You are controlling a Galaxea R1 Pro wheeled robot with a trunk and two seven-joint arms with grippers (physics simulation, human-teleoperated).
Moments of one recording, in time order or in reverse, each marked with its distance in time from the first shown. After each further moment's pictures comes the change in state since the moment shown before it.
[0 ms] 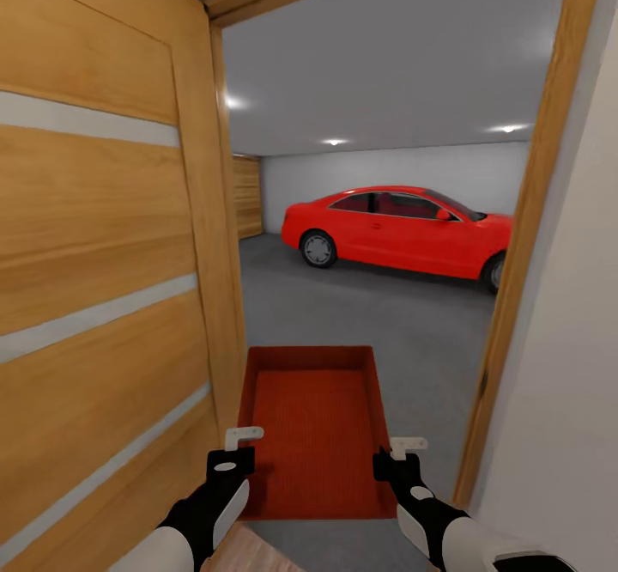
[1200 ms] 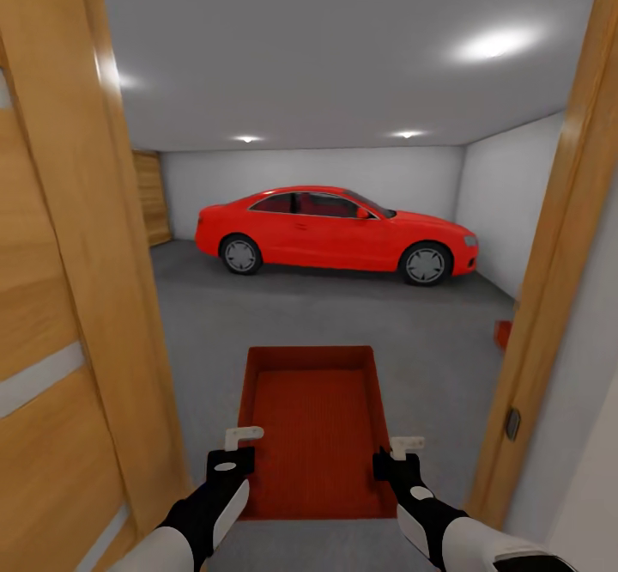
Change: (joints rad) left arm 0.000 0.000 0.000 0.001 0.000 0.000 0.000; right arm 0.000 0.000 0.001 0.000 -0.001 0.000 0.000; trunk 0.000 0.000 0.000
